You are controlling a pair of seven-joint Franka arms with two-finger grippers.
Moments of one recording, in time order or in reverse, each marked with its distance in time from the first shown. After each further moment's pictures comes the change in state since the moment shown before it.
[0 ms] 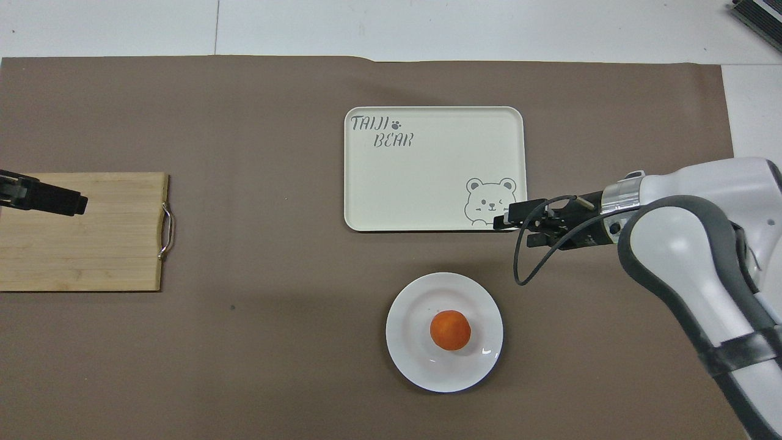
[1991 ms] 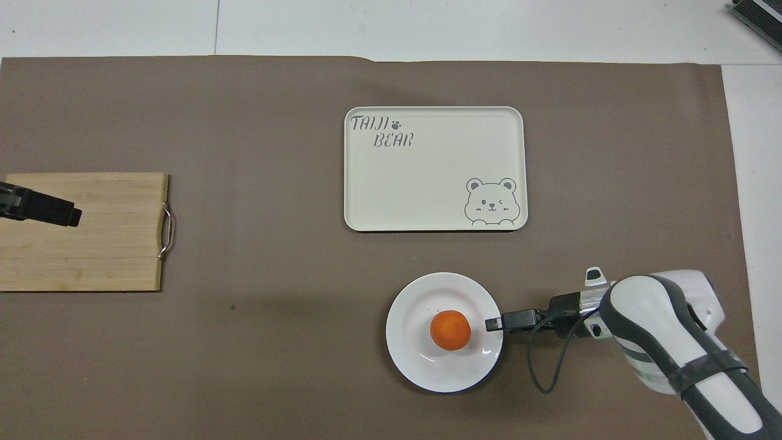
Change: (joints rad) left arm 0.023 -0.005 0.000 -0.024 0.000 -0.040 0.001; right arm -0.041 -0.083 -0.004 -0.478 0.257 -0.002 -0.569
